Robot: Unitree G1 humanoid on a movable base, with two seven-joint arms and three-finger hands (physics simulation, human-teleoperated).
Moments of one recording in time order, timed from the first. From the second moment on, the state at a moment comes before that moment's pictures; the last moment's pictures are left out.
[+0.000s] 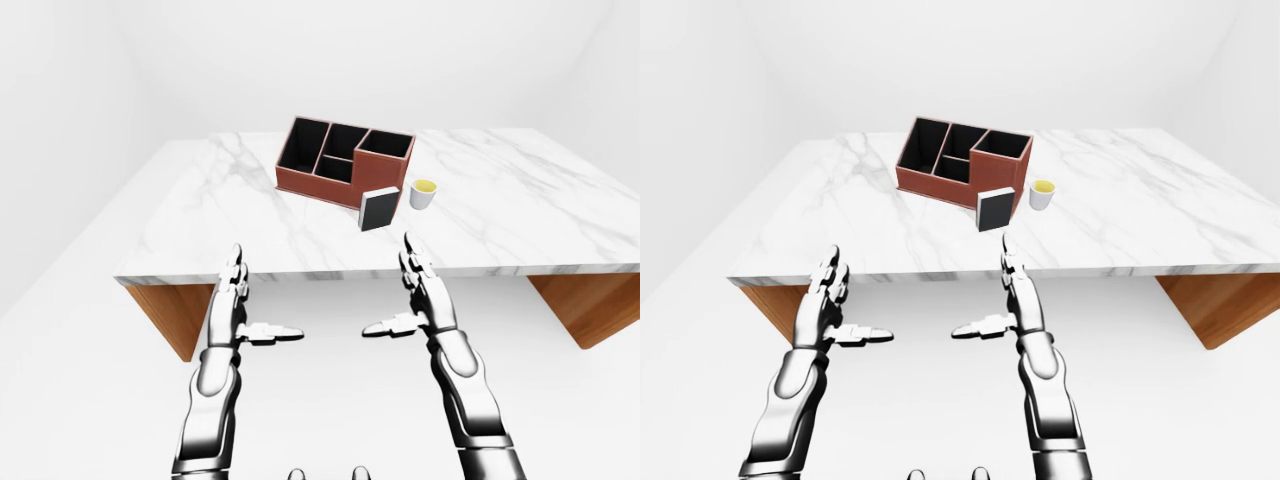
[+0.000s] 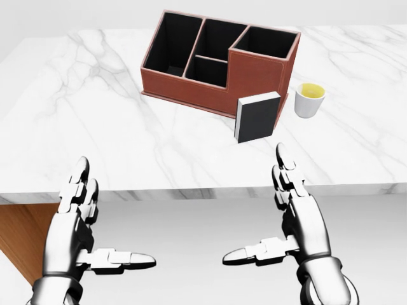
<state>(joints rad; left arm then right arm) 0.02 0.02 0.04 -0.06 0.00 0.00 -0.05 -0.03 -0.03 -0.02 -0.05 -0.04 0.00 0.12</state>
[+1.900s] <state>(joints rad) -0.05 0.06 0.16 -0.62 -0.03 0.09 -0.06 -0.24 -0.13 -0.12 -0.42 -0.07 0.09 0.31</state>
